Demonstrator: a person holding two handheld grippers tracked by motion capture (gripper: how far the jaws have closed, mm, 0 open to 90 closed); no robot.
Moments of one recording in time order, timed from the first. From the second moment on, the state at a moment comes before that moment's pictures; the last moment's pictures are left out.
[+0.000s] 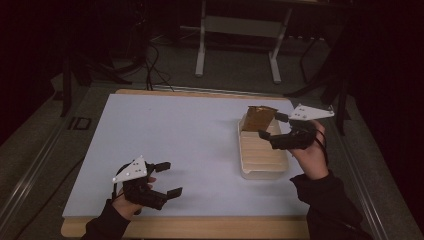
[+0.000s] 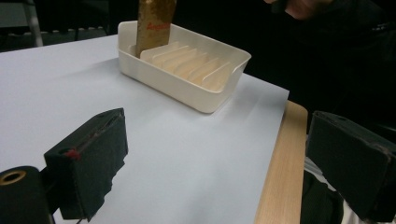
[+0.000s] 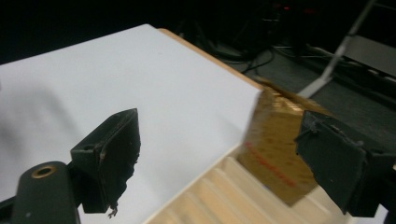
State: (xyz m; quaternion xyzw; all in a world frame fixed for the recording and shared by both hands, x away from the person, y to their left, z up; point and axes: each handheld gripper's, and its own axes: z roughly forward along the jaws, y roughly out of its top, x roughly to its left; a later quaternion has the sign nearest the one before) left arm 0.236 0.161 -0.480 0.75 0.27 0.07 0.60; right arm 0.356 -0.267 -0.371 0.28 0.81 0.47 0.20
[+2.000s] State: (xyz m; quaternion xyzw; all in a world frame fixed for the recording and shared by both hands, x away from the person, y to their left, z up) left arm 0.233 0.160 -0.480 0.76 0.25 0.06 0.60; right arm 0.225 -0.241 -0.464 0.24 0.83 0.48 0.15
